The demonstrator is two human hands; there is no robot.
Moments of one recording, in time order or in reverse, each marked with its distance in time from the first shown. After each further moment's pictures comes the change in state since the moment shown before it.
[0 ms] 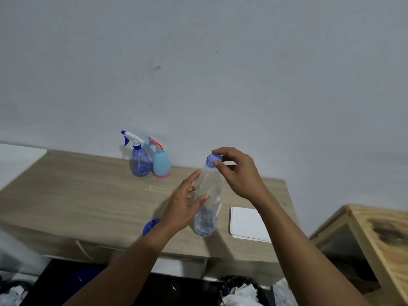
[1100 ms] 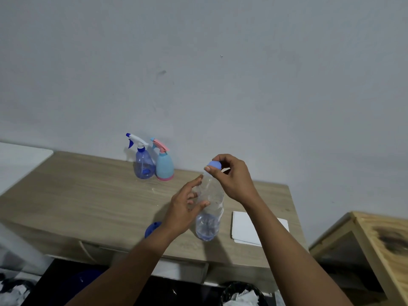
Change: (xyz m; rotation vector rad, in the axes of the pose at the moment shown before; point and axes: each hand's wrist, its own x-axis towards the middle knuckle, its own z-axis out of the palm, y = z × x) left_hand -0.003 0.001 -0.002 -0.068 0.021 -0.075; right_hand 0.009 0.010 0.022 0.060 0.008 0.108
